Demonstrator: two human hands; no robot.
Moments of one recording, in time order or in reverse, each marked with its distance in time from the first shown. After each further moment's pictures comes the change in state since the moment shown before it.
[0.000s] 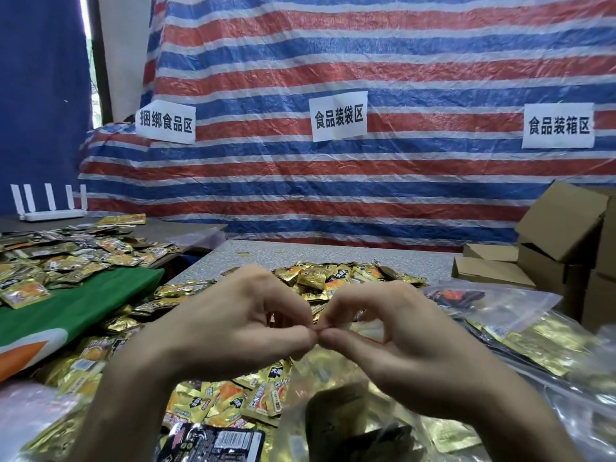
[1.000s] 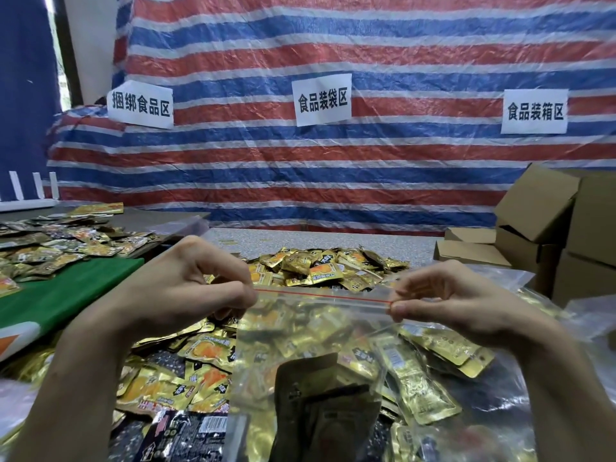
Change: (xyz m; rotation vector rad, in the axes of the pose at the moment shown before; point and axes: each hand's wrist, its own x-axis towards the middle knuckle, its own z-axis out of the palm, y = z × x) left_hand -0.004 -0.039 -0.012 -0.157 0.119 0.028; right_hand -0.020 0.090 -0.041 0.401 -0.167 0.290
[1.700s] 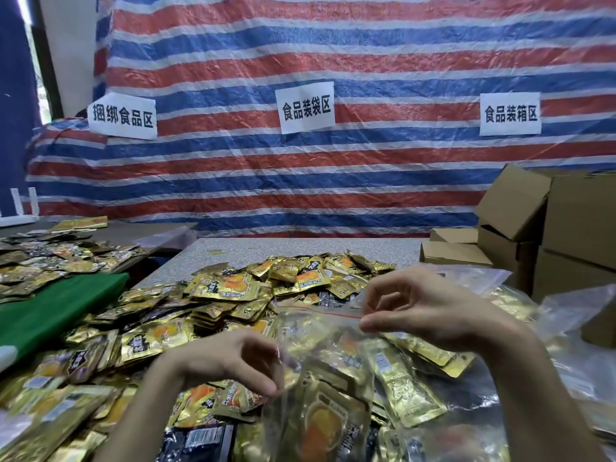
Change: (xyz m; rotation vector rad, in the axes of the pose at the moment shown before) left_hand 0.017 -0.092 0.072 -0.440 -0.553 -0.504; right_hand 0.003 -0.009 0.006 -0.099 -0.017 -0.015
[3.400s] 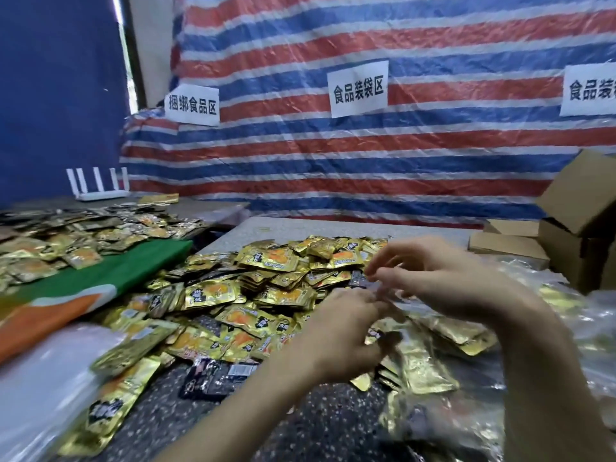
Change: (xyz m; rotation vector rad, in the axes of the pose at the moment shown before) left_hand 0.022 0.080 0.122 0.814 0.651 0.160; right_hand -0.007 -0.021 0.000 -0.067 0.028 -0.014
